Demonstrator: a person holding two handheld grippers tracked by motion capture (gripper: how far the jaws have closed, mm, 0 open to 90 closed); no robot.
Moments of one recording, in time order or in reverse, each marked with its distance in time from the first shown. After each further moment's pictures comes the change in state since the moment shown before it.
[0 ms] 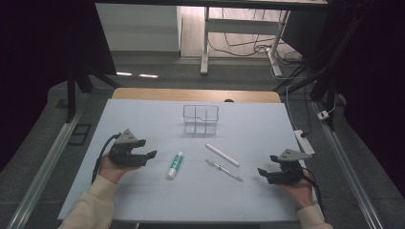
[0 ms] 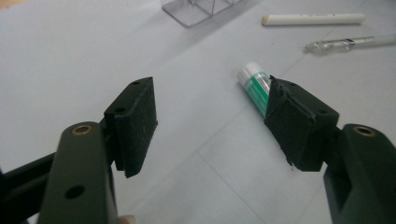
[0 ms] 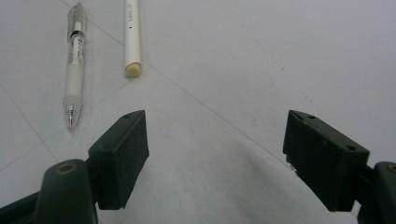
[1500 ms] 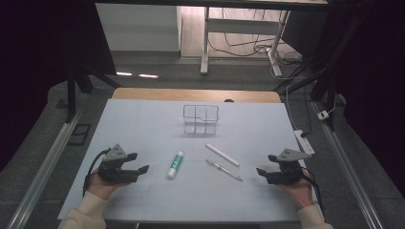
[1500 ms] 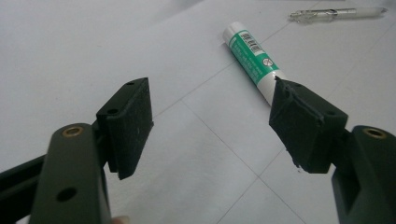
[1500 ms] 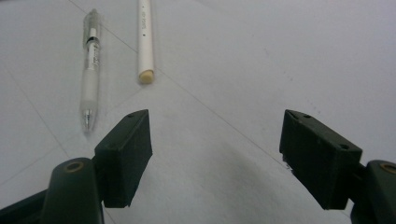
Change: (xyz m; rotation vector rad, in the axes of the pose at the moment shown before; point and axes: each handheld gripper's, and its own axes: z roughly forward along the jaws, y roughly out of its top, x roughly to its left) left arm -0.011 -0.034 -0.020 0.002 -0.006 -0.018; right arm 0.006 0.008 -0.003 -0.010 0.023 -0.032
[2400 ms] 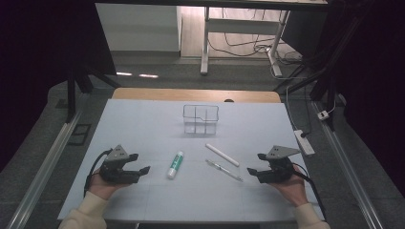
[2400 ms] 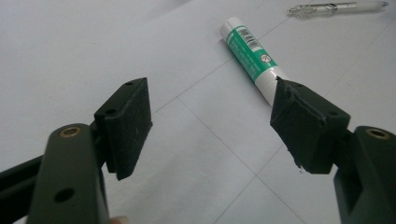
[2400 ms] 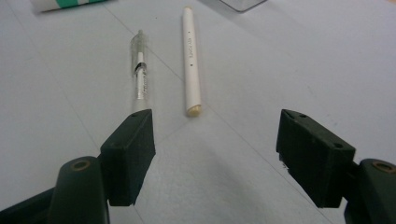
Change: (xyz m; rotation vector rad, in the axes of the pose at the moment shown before) left arm -0.003 0.001 0.003 0.016 -0.004 0.009; right arm 0.024 0.032 0.006 0.035 0.068 -0.069
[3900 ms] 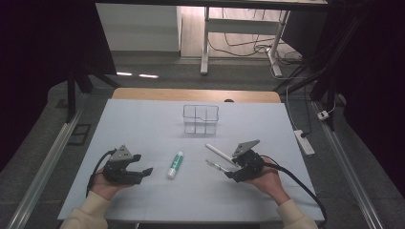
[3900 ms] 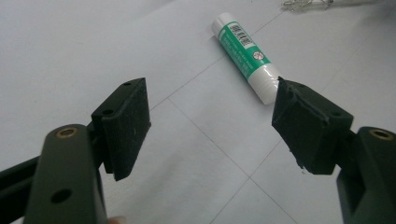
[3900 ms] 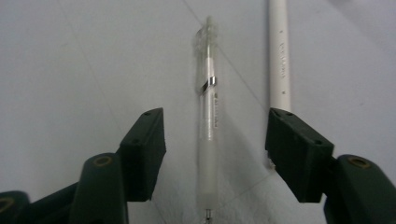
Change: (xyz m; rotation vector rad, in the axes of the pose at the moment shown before) left arm -0.005 0.004 0.005 0.025 -0.010 0.019; right arm 0.039 0.048 0.059 0.256 0.138 -0.102
